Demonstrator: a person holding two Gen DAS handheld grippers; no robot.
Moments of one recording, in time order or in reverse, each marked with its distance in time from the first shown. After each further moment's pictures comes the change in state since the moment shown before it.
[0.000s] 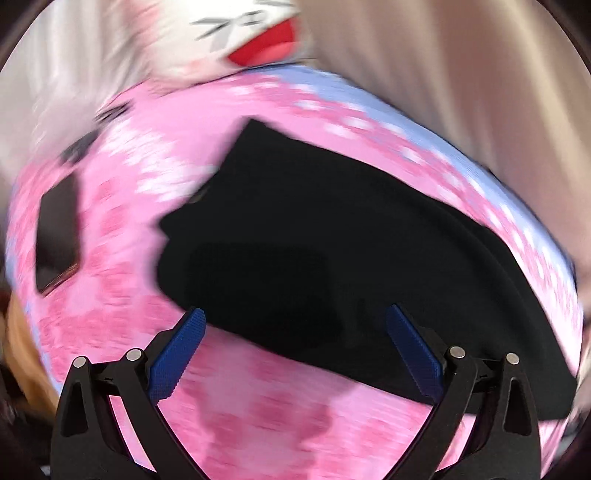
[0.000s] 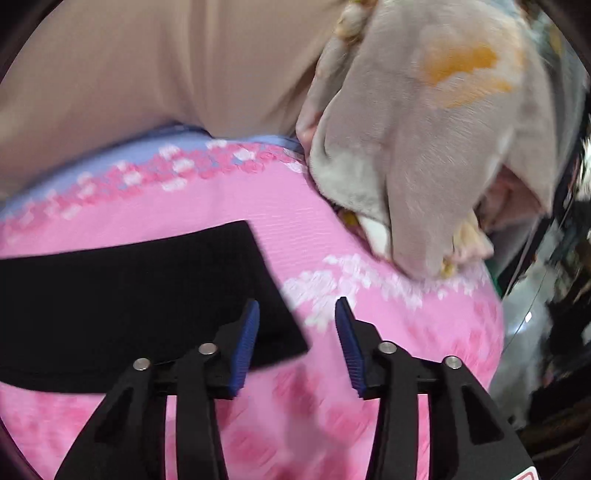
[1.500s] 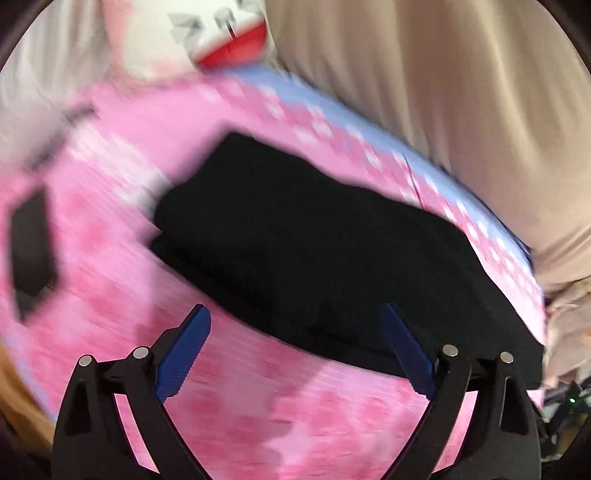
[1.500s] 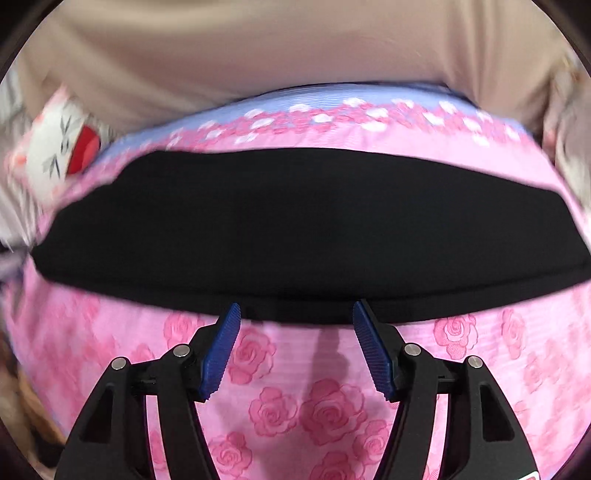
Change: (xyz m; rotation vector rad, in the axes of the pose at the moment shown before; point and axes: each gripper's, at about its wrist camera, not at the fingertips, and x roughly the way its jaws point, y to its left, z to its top) left arm 0.003 -0.002 -0.001 0.094 0.055 -0.258; right arm -0.076 0.272 -0.092 -0.174 0.148 0.504
